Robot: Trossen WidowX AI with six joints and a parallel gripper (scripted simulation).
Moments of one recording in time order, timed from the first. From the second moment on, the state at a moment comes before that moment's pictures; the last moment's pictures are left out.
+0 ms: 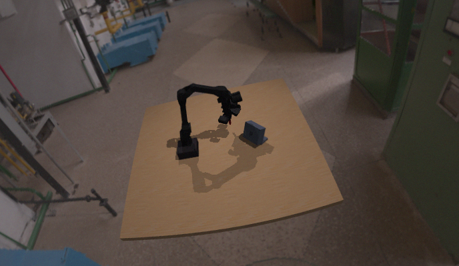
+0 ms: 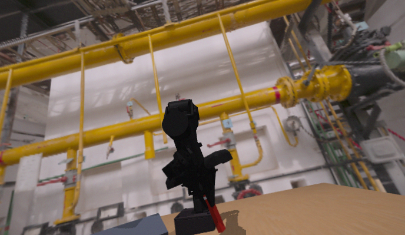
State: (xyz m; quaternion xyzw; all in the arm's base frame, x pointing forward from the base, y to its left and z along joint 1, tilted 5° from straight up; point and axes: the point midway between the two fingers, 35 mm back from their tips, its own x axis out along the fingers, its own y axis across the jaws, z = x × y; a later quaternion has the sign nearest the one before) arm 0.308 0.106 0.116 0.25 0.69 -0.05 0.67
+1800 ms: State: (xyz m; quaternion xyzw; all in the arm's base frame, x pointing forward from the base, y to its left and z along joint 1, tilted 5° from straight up) arm 0.333 0.063 0.100 0.24 0.65 0.14 0.71
